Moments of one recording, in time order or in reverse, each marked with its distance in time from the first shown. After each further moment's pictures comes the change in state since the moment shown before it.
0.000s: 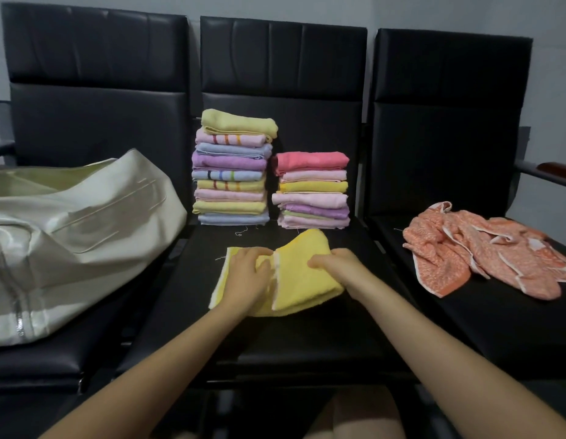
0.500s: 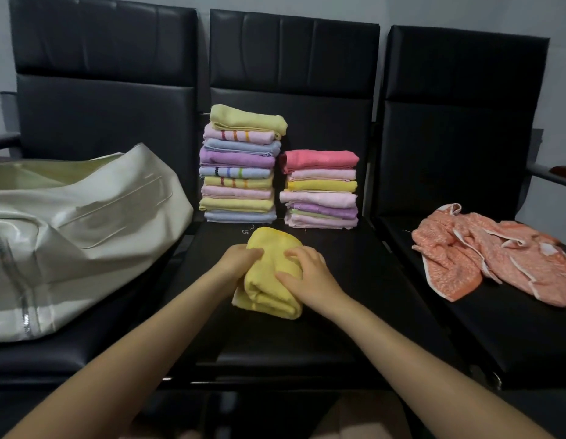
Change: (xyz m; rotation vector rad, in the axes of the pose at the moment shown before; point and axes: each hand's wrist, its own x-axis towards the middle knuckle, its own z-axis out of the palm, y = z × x) left_hand 0.042 -0.012 -0.030 -0.420 -0.231 -0.540; right_hand -0.007 0.004 0.058 -0.376 -0.052 -0.440
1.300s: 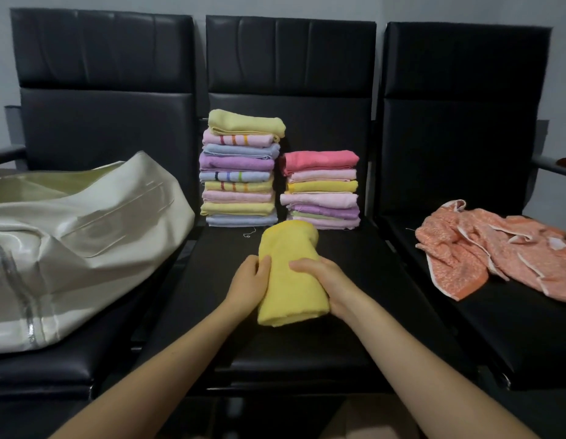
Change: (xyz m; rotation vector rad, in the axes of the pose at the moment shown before) left_hand -0.019 -0.025 0.023 0.339 0.146 0.291; right_hand -0.010 -0.006 -0.024 0.956 -0.132 0.348
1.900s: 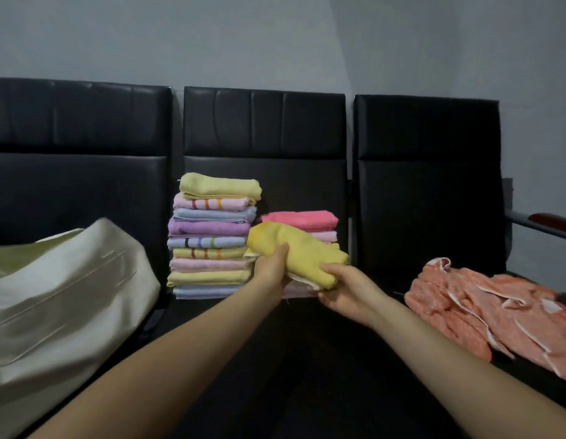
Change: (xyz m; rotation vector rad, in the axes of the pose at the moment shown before) left_hand 0.129 0.123 0.046 -0.922 -0.036 -0.181; right_hand 0.063 -0.090 -0.073 0.378 0.121 -0.077
